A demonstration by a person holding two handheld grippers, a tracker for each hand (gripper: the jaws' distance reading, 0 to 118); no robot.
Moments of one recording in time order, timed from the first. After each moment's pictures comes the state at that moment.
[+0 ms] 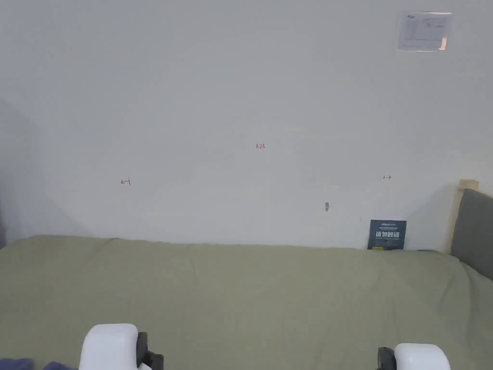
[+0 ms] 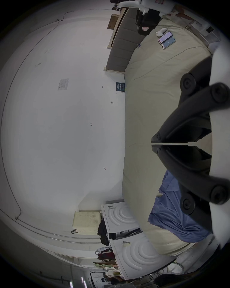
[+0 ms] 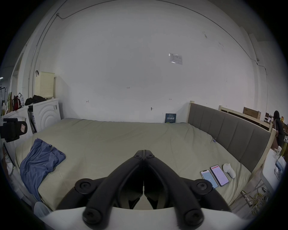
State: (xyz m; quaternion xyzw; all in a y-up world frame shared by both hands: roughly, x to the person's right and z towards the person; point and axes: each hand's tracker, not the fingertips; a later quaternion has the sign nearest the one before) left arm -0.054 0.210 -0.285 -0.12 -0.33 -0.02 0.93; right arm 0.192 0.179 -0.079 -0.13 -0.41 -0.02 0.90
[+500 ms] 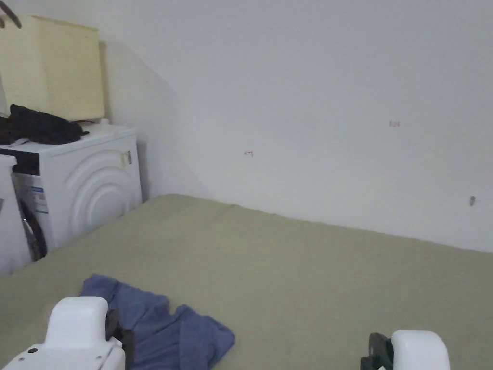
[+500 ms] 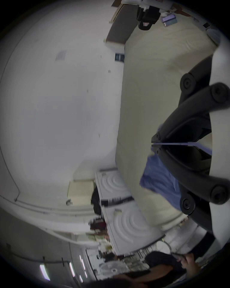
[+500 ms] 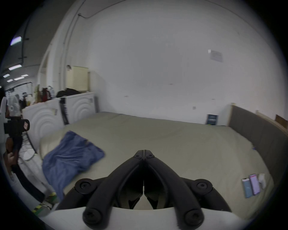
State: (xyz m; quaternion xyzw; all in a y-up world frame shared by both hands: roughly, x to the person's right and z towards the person) left arm -0.208 0.201 -0.334 -0.15 -0.12 -0.03 0.98; right arm 0.114 0.165 -0.215 -0.15 -0.19 -0.02 0.97
